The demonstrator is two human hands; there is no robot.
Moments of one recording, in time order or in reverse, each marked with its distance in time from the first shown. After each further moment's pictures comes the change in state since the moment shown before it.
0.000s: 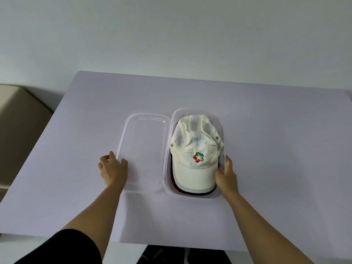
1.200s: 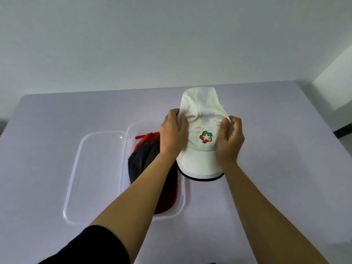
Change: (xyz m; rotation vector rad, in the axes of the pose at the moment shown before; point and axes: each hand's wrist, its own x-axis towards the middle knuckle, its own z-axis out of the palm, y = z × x) left_hand -0.131 0.301 0.047 -0.572 -0.171 0.720; right_hand 0.071 -0.061 -0.130 0.354 0.686 -0.597
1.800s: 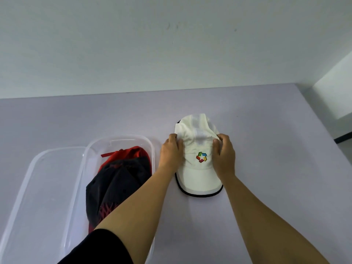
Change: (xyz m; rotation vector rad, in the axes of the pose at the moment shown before) left_hand 0.042 -0.068 0.133 0.232 -0.293 -0.274; right_hand 0.064 0.146 0.006 -0.279 -0.318 0.163
